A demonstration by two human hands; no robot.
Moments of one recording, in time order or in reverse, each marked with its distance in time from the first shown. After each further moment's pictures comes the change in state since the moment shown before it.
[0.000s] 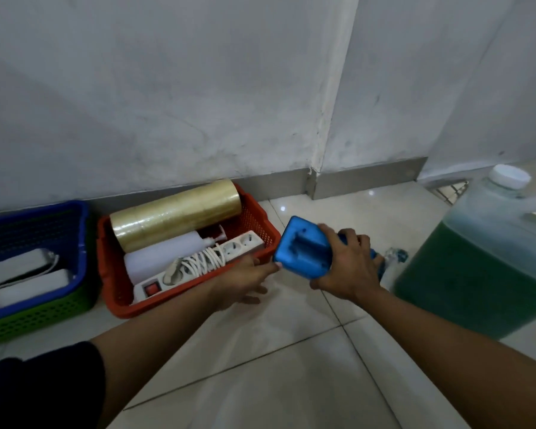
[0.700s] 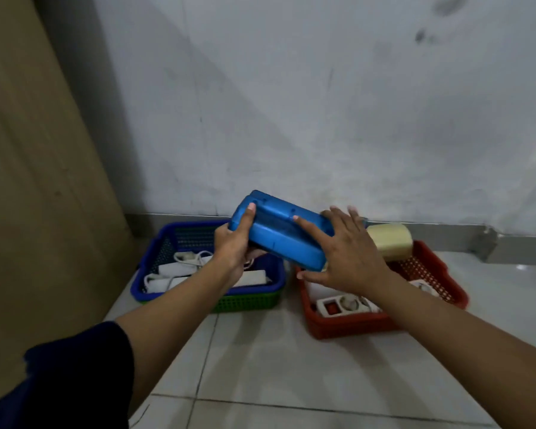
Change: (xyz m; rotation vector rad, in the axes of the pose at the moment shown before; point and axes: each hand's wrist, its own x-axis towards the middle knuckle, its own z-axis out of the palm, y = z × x) left_hand -0.148 -0.057 -0.268 -0.834 0.811 0.398; right_hand -0.011 -0.322 -0.010 -0.129 0.297 -0.818
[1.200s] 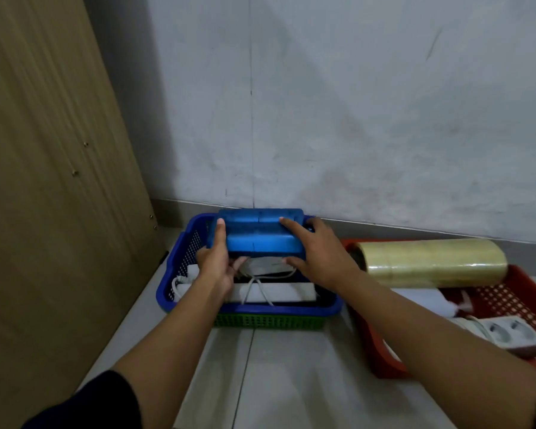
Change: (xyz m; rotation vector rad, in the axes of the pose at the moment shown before) left_hand 0.113 -0.020 -0.110 -0.325 0.273 -0.139; right_hand 0.115 -0.091 0.095 0.387 -0.214 0.033
